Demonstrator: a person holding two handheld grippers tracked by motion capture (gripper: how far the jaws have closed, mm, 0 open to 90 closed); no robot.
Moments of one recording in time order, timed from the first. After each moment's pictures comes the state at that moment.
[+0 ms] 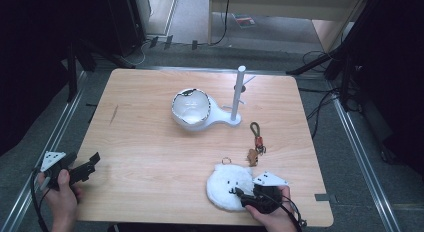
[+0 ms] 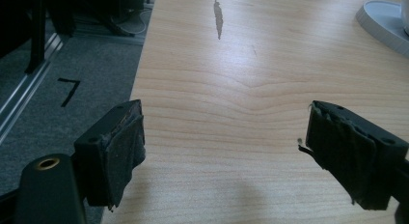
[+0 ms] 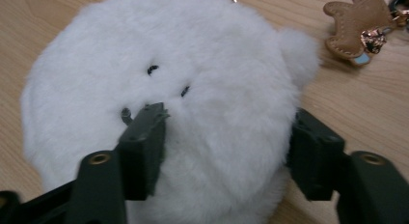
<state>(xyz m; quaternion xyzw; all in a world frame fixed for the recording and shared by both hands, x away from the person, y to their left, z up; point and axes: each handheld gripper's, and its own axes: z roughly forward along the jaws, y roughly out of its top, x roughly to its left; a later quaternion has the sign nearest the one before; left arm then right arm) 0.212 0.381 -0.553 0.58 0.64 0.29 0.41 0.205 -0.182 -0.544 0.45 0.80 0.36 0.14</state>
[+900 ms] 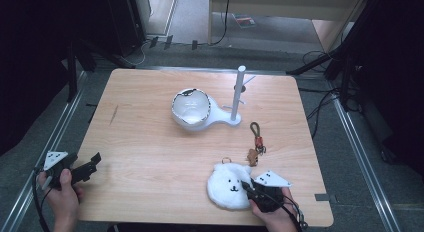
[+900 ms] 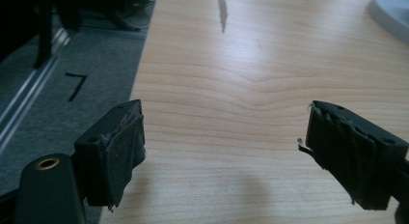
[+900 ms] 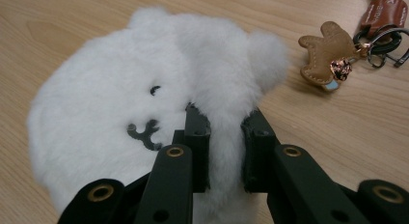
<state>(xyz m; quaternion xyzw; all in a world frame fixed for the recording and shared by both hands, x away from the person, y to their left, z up) 0.215 0.377 -0.553 0.58 0.65 0.30 0.39 0.203 -0.184 -0.532 0.45 0.79 0.38 0.17</state>
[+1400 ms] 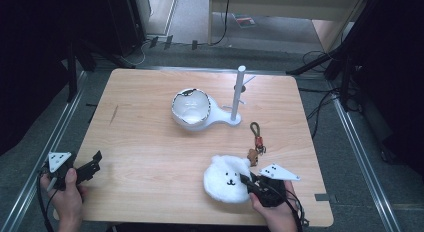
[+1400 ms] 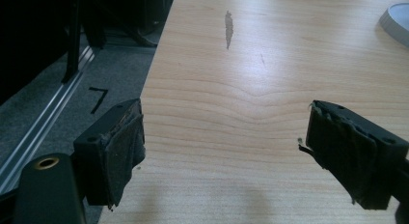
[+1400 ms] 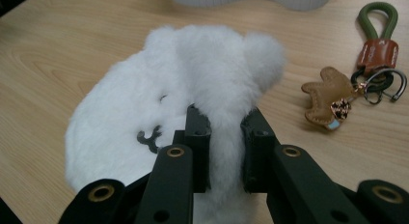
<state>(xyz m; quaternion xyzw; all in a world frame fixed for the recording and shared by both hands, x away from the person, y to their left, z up) 0.211 0.362 -0.549 0.56 0.65 0.34 0.38 0.205 -0.180 -0.495 0.47 0.76 0.43 0.14</state>
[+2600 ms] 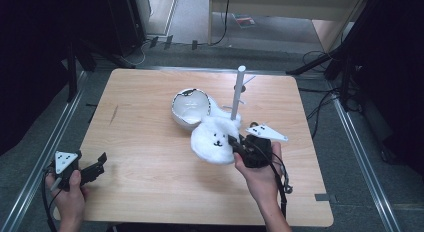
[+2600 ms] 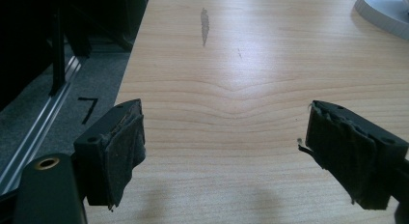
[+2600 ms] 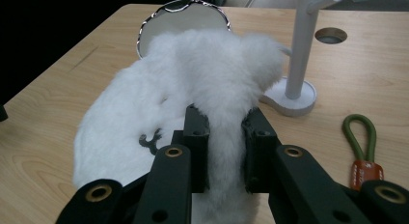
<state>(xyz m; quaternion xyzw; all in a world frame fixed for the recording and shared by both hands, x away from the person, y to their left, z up) 0.212 0.354 -0.551 0.60 0.62 0.34 0.38 0.266 -0.127 -0.422 0.50 0.72 0.45 0.18</state>
